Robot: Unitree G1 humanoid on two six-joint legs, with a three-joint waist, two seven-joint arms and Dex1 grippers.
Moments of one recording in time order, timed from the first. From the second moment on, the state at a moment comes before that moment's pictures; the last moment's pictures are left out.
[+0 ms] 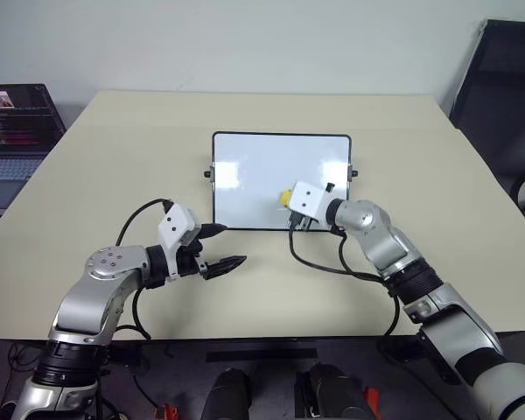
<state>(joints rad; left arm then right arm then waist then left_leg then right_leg) -0.24 0.68 0.02 -0.16 -0.38 0.46 -0.95 -0.82 -0.31 0.40 0.37 -0.30 0.17 0.55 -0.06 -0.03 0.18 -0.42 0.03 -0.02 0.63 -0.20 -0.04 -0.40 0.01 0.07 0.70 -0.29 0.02</state>
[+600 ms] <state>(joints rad) -0.45 0.62 -0.11 -0.15 -0.38 0.42 -1.02 -0.46 -0.22 -0.09 -0.36 -0.04 0.74 0.38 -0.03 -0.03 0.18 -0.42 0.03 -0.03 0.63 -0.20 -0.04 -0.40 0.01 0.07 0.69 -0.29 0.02</state>
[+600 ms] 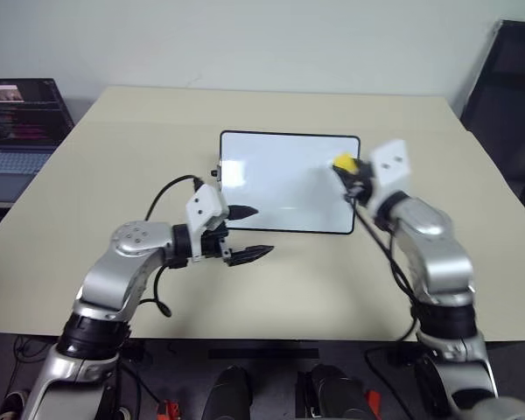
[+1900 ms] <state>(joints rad) -0.69 0.35 -0.30 0.24 -0.20 0.17 -1.15 -0.37 -0.17 -0.19 -0.13 0.08 0.74 0.13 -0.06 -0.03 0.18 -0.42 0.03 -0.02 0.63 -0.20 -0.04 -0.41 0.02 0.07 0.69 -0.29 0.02</state>
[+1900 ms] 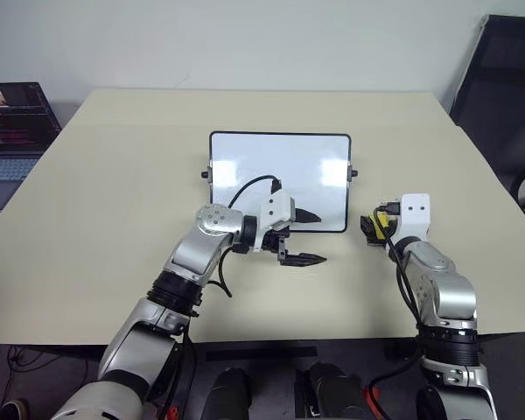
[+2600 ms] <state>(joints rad) 0.01 0.21 0.18 -0.34 -0.11 0.32 -0.27 0.23 -0.09 -0.13 -0.52 0.19 0.17 0.26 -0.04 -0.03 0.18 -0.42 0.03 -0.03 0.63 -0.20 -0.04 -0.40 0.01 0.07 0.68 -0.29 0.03</state>
